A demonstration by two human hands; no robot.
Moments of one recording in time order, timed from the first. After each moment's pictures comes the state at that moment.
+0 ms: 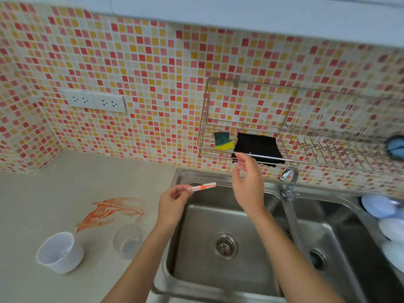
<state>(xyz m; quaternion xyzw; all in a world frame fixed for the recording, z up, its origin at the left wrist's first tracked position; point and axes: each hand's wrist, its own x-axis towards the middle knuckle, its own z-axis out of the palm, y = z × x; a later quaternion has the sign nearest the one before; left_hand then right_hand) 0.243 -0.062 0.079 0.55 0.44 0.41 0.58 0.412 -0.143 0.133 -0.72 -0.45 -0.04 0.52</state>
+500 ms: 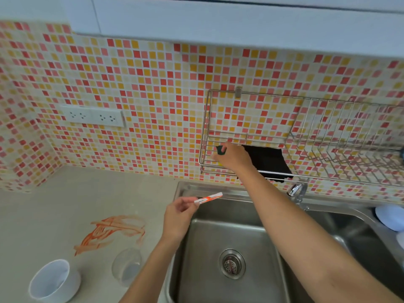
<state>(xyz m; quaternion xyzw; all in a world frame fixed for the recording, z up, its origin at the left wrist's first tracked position) 0.263 -0.036 0.077 0.56 0.44 0.39 0.59 0.477 -0.007 0.169 -0.85 -0.46 0.10 0.23</state>
